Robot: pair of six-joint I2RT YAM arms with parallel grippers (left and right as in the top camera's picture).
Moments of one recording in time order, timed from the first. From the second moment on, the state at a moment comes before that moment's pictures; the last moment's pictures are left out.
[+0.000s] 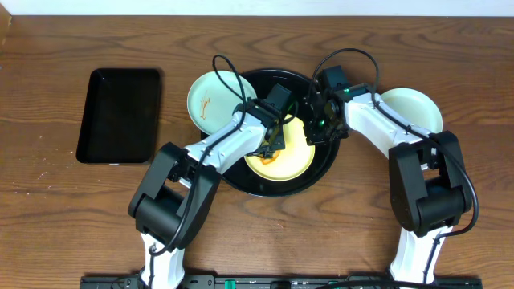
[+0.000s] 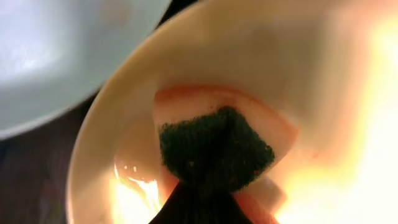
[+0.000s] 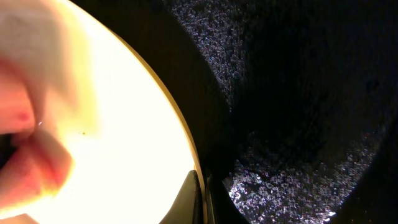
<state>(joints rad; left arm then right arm) -0.58 2.01 1.35 -0.74 -0.05 -0.73 0.33 2.04 1.37 -0.75 -0.24 0.16</state>
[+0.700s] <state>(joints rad) -0.53 2.01 1.35 -0.59 0.03 -0.58 0.33 2.04 1.37 -0.75 -0.24 0.16</state>
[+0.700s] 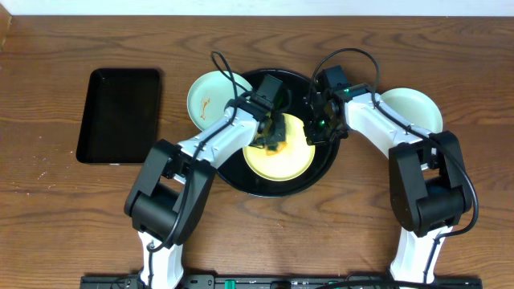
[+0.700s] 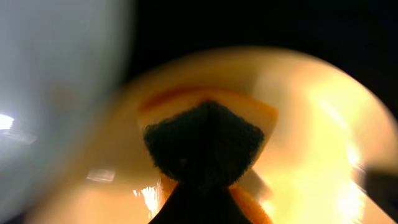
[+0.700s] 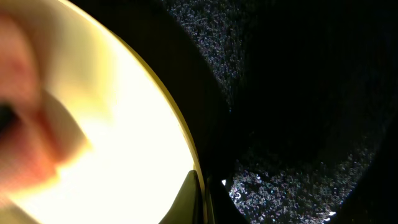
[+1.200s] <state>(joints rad) -0.48 2.01 1.37 -0.92 0.23 -0.64 0.33 2.04 1.37 -0.75 -0.24 0.16</state>
